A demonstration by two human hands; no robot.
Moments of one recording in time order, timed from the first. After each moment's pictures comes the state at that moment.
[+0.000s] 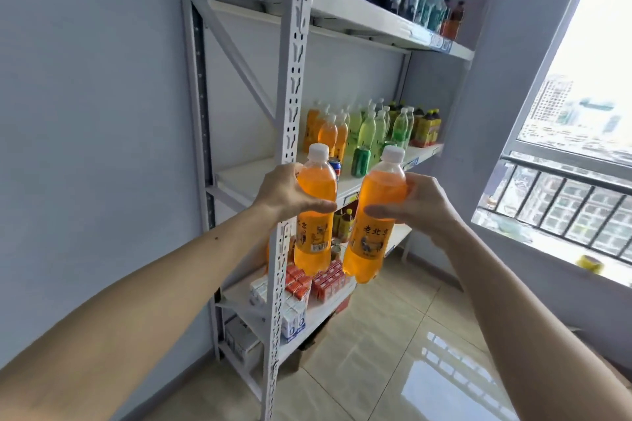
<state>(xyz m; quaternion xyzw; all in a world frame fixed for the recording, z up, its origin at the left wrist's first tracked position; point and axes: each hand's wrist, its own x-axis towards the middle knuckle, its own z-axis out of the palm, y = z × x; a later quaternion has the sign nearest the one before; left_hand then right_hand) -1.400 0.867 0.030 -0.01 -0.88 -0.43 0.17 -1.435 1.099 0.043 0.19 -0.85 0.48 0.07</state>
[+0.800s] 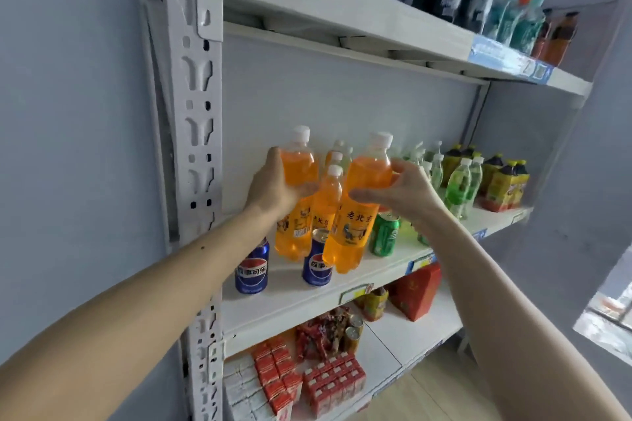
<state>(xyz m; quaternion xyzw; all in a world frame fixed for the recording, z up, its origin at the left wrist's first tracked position) -1.700 0.880 0.071 0.15 -0.83 -0.42 0.33 -1.804 1.066 0.093 0.31 -0.79 0.53 0.00</state>
